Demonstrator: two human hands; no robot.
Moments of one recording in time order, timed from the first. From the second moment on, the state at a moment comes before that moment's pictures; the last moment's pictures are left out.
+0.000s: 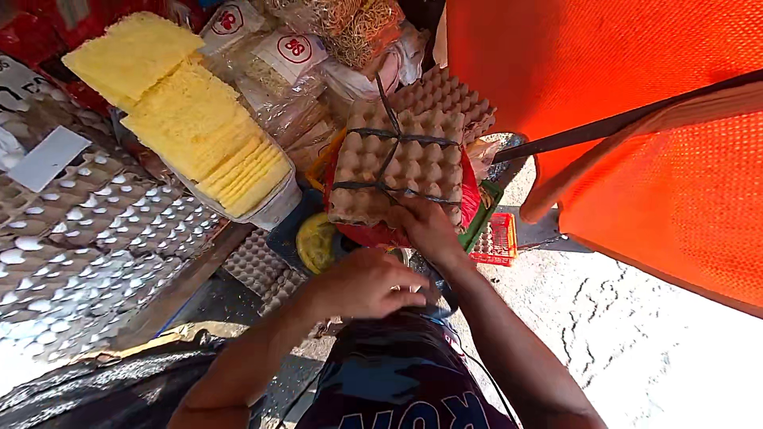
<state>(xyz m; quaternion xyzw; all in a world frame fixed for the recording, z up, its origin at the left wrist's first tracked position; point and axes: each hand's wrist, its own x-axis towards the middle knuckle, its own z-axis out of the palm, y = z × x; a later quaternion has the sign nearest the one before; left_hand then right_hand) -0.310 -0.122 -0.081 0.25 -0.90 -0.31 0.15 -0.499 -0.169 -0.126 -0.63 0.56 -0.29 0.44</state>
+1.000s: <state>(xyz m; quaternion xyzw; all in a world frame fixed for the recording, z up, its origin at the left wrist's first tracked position) -0.359 -0.119 -0.232 0.37 -0.16 -0.81 0.42 -0.614 -0.184 -0.153 -0.58 0.66 -0.33 0.34</state>
